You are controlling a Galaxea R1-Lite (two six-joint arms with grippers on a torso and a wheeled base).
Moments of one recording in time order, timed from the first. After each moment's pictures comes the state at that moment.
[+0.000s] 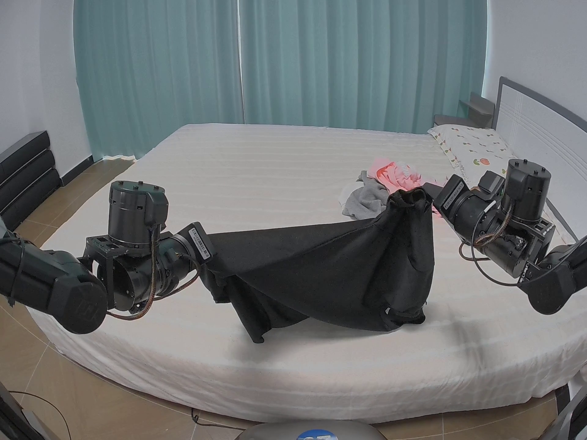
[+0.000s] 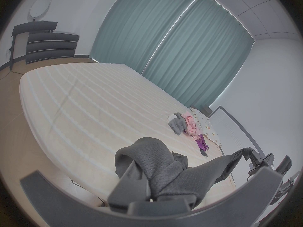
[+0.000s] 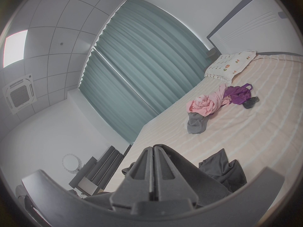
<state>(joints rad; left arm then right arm) -0.45 1.74 -0.79 -0.51 0.22 -0.74 0.41 1.77 -0.75 -0.96 -0.11 0.75</state>
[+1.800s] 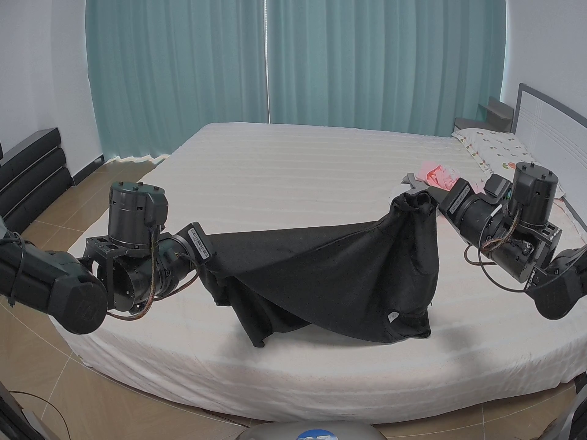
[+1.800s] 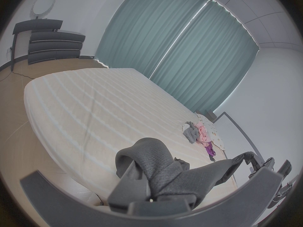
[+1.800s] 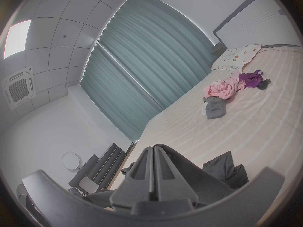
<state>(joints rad) -0.46 1.74 -0.79 -0.51 0.22 -0.76 0.40 1.74 -0.71 -0.96 -0.11 0.75</state>
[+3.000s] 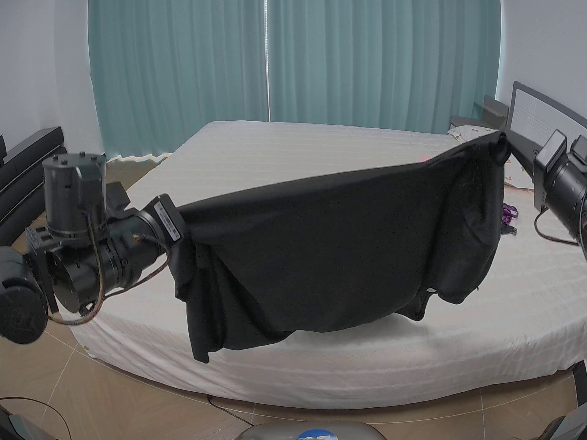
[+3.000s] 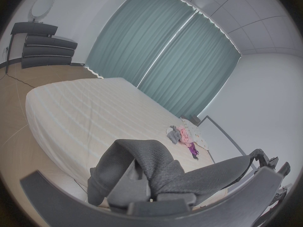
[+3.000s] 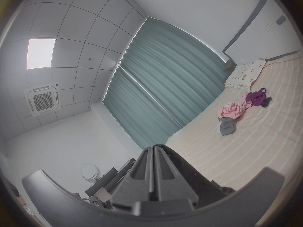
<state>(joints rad) -0.51 1.50 -0.76 -0.45 0.24 -0.73 0.41 1.30 -0.65 -0.85 -0.10 0.75</state>
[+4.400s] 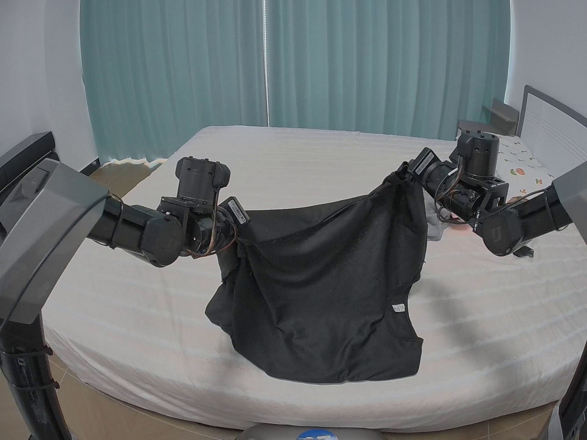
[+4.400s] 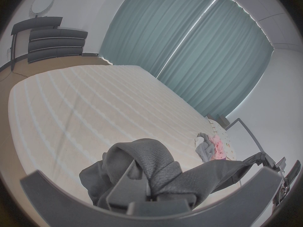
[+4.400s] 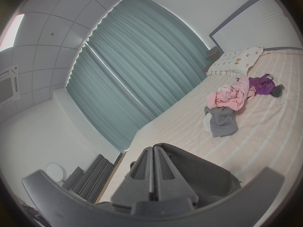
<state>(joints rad) -0.40 2.14 -1.35 -0.28 0.23 -0.79 0.32 2.06 -1.22 -0.74 -0.15 0.74</state>
